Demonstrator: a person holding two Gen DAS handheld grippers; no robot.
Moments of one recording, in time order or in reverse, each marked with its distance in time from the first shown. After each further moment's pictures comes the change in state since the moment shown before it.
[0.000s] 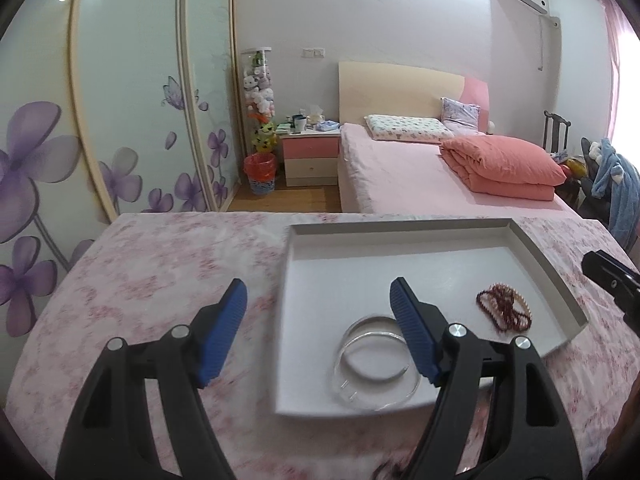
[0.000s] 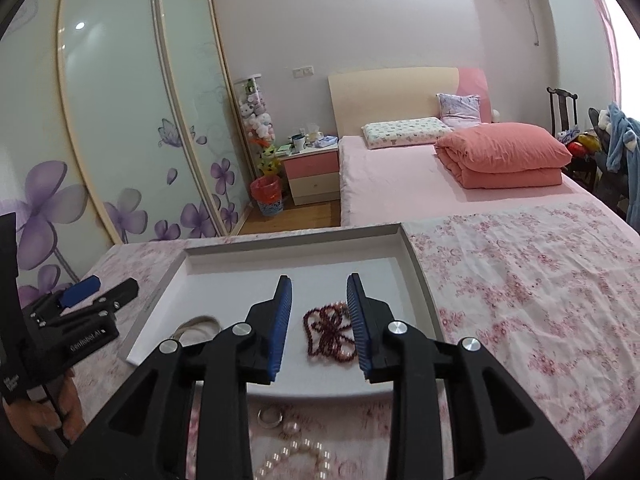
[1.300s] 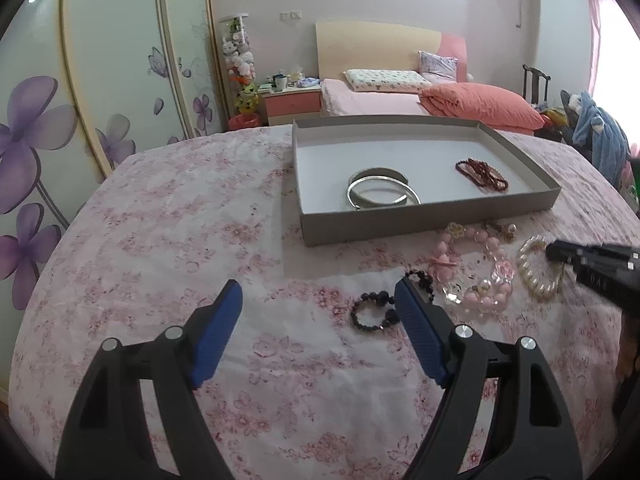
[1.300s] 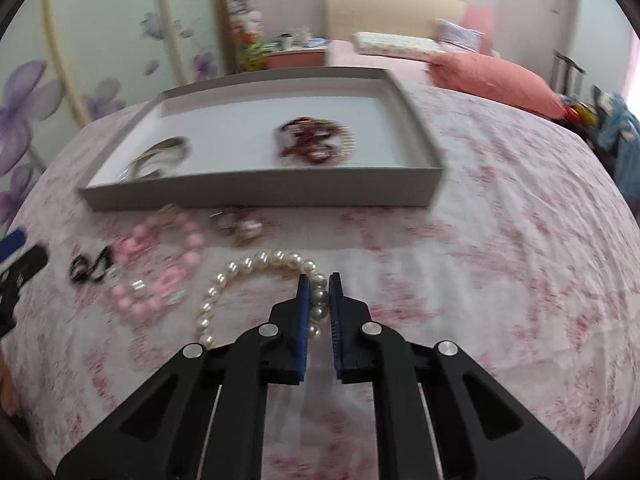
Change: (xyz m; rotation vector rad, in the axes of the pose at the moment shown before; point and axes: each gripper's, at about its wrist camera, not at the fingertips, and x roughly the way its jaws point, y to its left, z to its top) left arm -0.055 0.019 -0.099 0.091 0.151 -0.064; right arm 0.008 -0.011 -0.094 -0.074 0.353 -0.137
